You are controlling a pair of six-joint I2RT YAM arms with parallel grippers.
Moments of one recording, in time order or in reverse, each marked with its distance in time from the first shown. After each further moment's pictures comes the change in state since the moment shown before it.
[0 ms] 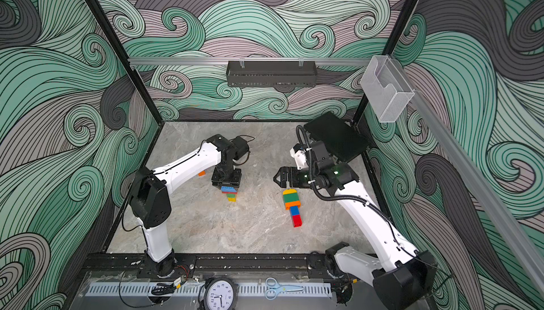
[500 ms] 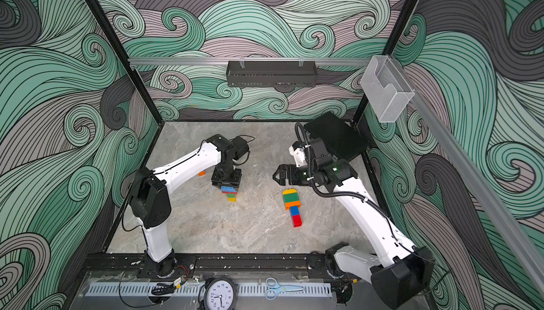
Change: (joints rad) left arm 0.000 0.005 -0.001 0.000 0.009 0.019; right arm 0.000 0.030 0.037 -0.013 0.000 -0.008
